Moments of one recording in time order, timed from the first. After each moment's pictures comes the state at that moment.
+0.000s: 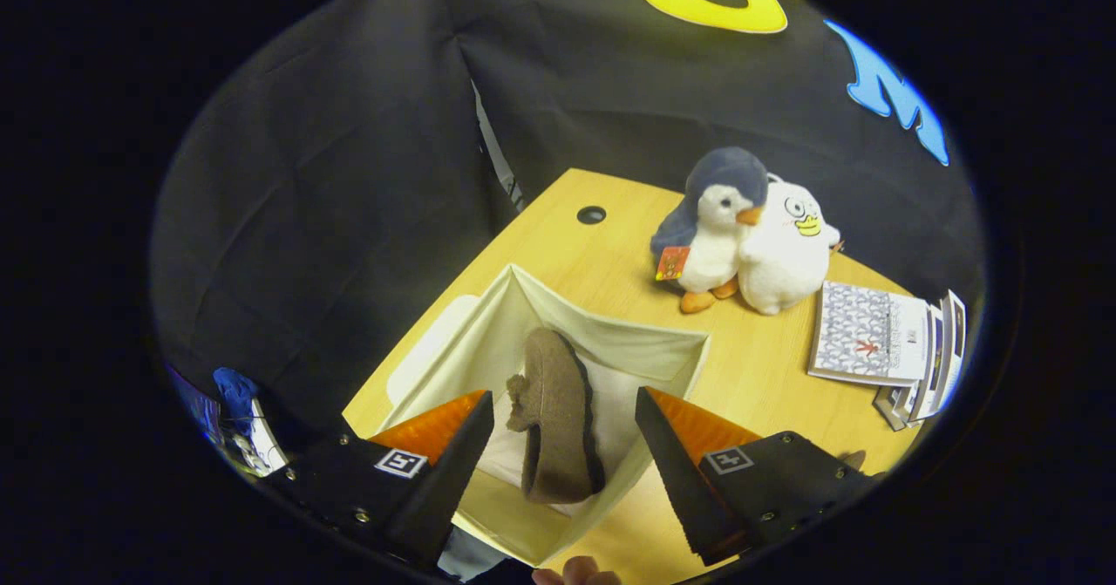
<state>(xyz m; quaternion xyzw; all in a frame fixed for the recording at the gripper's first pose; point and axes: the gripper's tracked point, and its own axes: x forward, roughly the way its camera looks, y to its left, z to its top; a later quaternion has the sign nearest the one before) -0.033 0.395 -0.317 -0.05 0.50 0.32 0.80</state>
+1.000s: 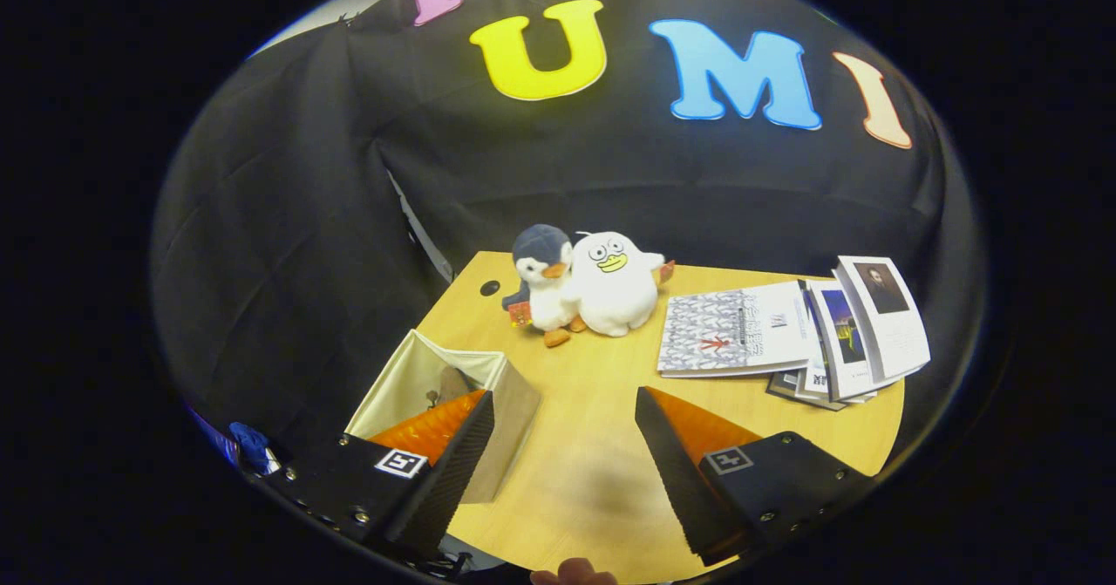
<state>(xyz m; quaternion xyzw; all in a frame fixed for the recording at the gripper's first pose) 0.003 0.176 -0.247 0.05 0.44 0.21 0.87</state>
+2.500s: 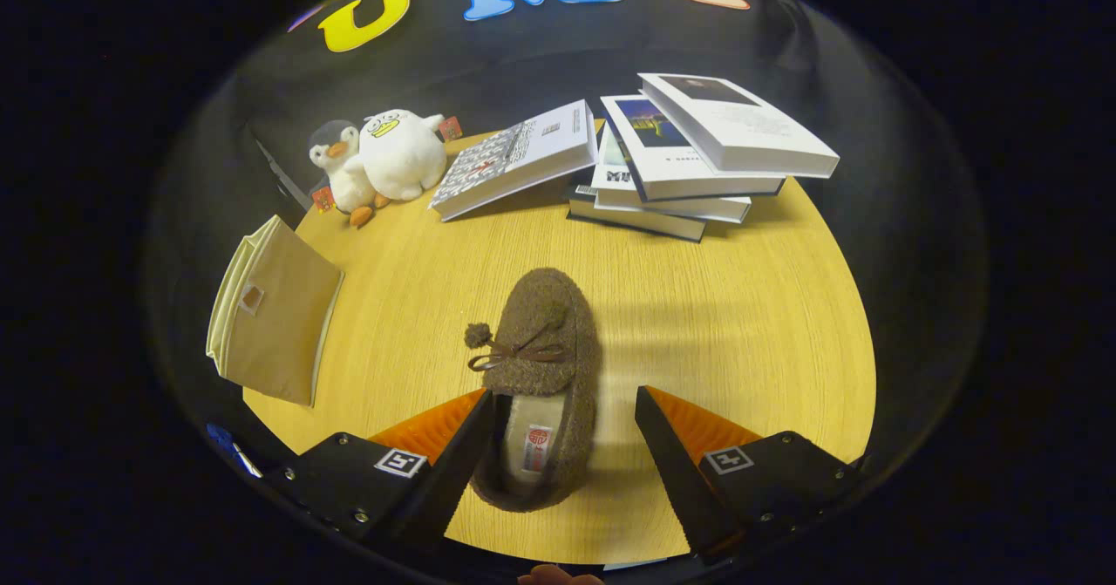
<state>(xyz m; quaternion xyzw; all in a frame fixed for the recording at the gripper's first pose) -0.112 -0.055 -0.428 0.04 0.58 0.07 0.81</state>
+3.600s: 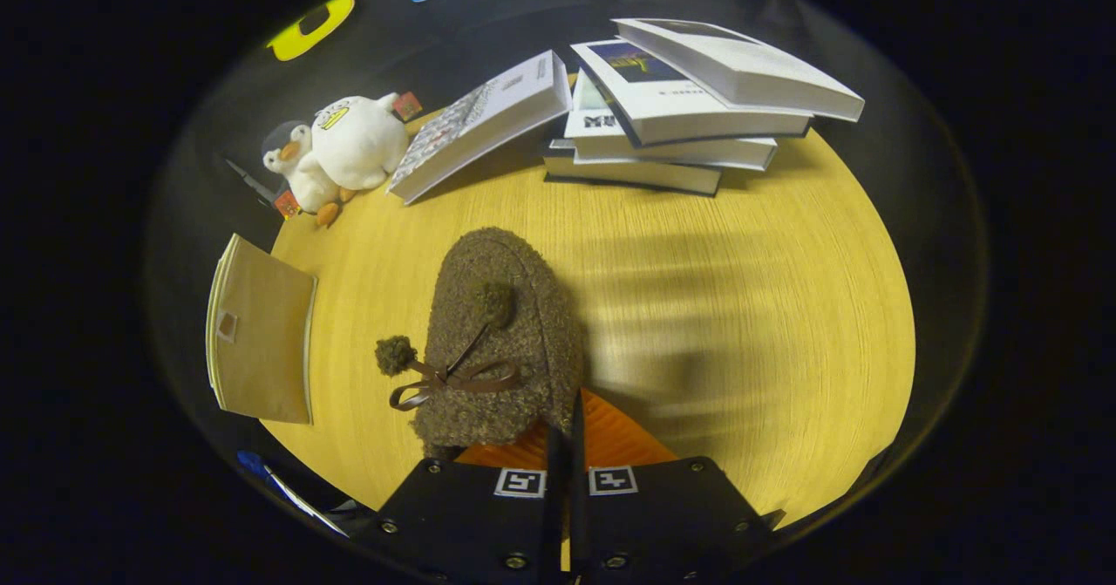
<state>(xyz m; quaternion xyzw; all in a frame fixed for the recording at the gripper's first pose) -0.085 -0.043 -0.452 0.09 0.61 0.06 0.79</state>
